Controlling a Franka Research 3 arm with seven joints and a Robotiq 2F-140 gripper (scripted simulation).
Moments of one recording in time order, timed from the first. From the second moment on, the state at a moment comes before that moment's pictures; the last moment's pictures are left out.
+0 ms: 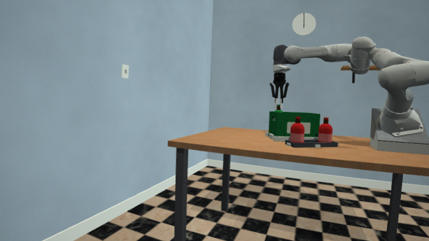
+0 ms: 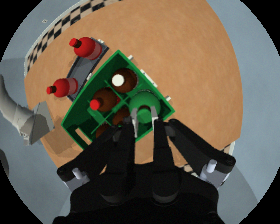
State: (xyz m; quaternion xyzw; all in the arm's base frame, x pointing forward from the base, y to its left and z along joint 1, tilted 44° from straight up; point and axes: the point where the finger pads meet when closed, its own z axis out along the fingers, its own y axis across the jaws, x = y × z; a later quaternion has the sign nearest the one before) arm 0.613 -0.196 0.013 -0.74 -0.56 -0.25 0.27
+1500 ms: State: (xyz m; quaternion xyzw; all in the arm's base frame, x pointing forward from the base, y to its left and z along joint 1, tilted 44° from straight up) arm 0.612 -0.189 0.005 -0.74 -0.56 -0.25 0.27
